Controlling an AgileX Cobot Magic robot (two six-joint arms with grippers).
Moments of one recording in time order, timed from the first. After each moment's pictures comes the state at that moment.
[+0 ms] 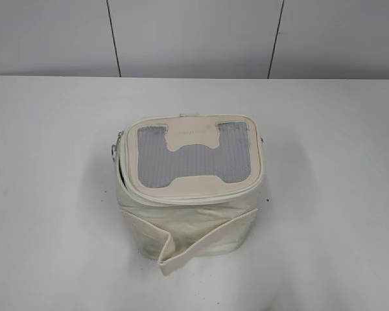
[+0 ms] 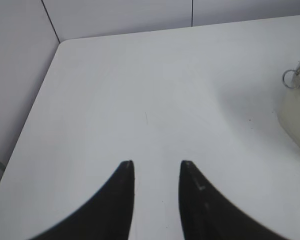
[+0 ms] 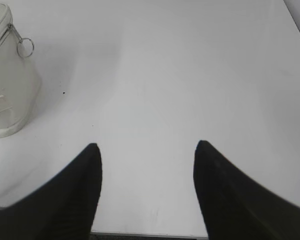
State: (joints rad) left arm 0.00 -0.01 -0.54 -0.02 1.05 0.11; right arm 0.01 -0.01 -0.49 0.10 1.06 -0.09
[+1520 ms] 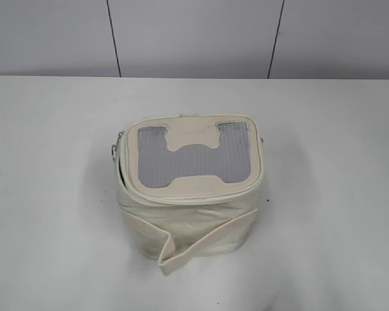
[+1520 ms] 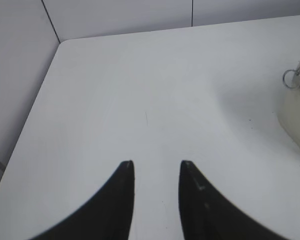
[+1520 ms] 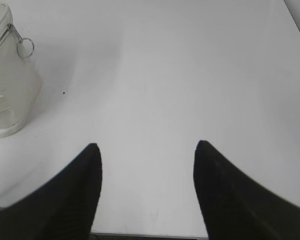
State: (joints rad) left arm 0.00 -0.01 -0.54 -0.02 1.05 0.11; right arm 0.01 -0.01 -0.49 0.10 1.06 -0.09
